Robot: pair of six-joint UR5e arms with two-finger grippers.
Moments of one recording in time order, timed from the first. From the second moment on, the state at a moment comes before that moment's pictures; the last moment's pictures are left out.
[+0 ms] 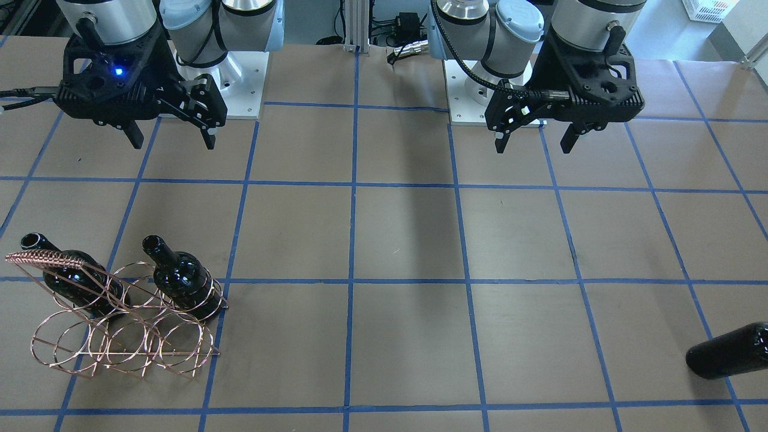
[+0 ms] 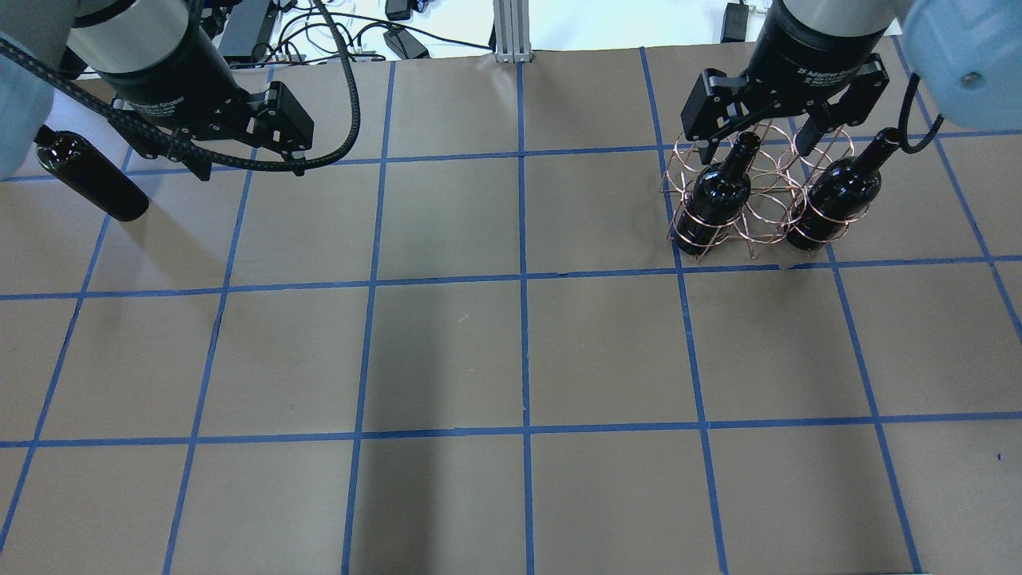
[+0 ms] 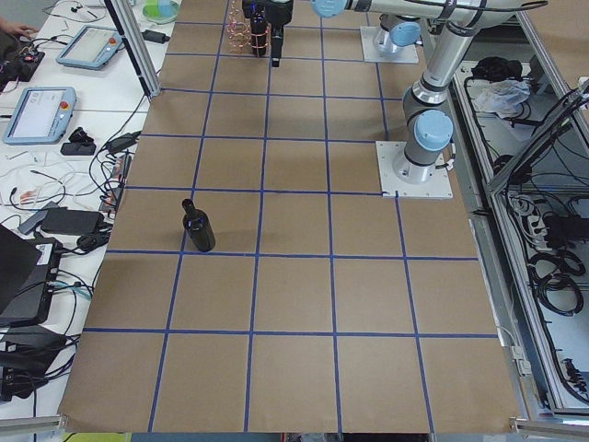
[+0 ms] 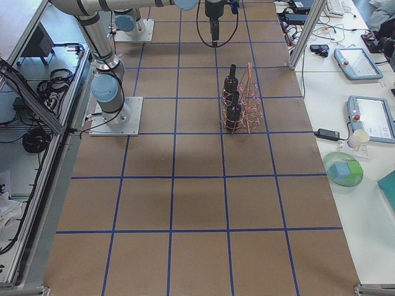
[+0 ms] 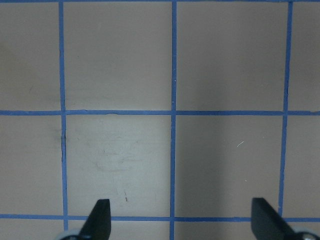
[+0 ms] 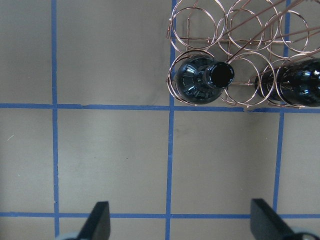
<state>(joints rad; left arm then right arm) -1.57 -1.54 -1.53 -1.56 1.59 -0.02 1.60 -1.57 1.51 -1.57 -1.59 0.00</state>
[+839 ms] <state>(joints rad) -1.57 -1.53 -1.53 -1.57 1.58 -0.02 1.60 -1.57 1.51 -1.61 -1.58 0.02</state>
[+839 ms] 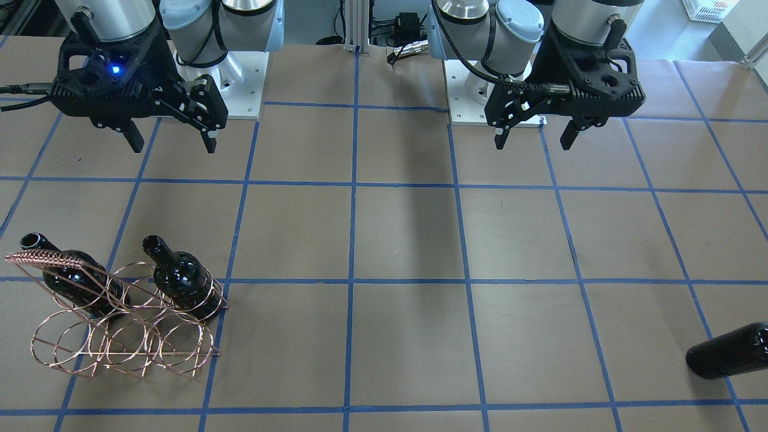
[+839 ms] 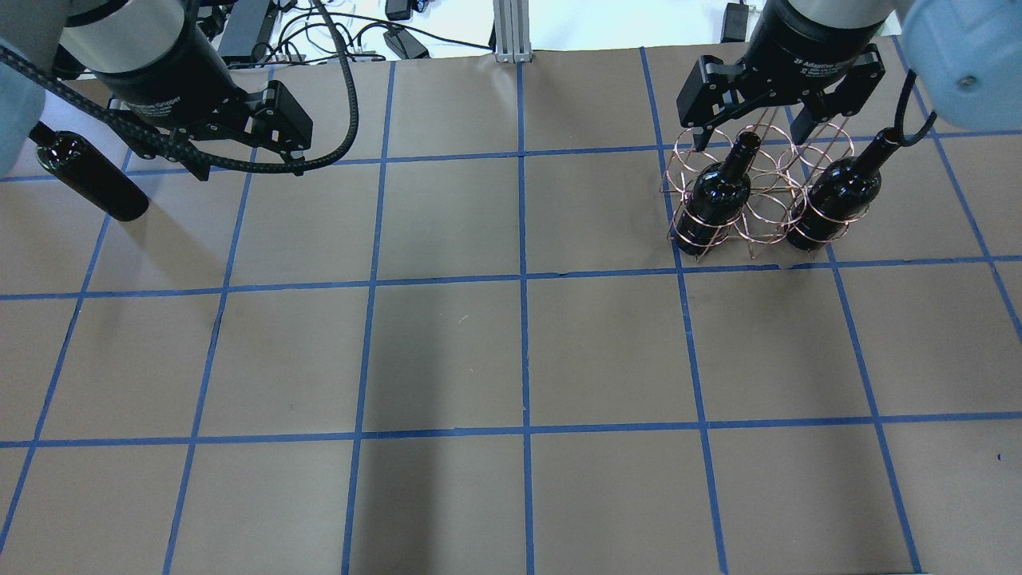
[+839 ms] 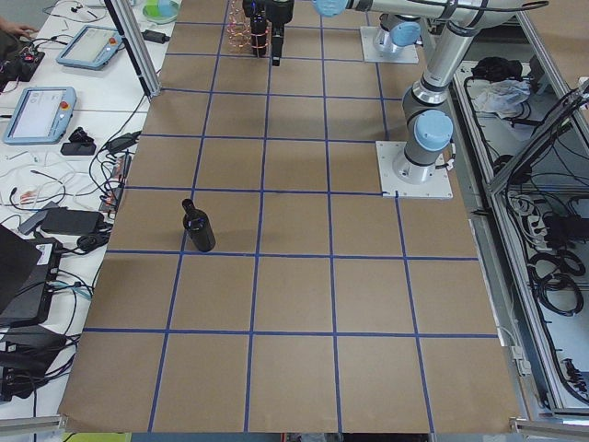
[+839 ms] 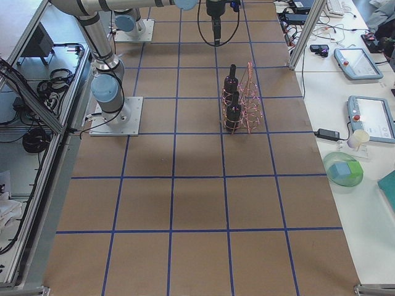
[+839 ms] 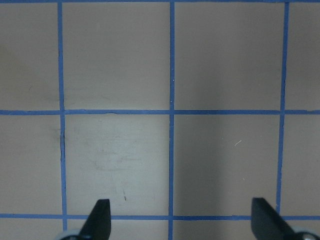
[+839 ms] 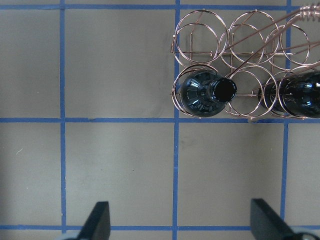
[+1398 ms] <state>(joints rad) -1.56 -1.53 -1.53 -1.59 1.58 -0.02 1.60 -1.57 1.51 -1.61 -1.58 0.02</state>
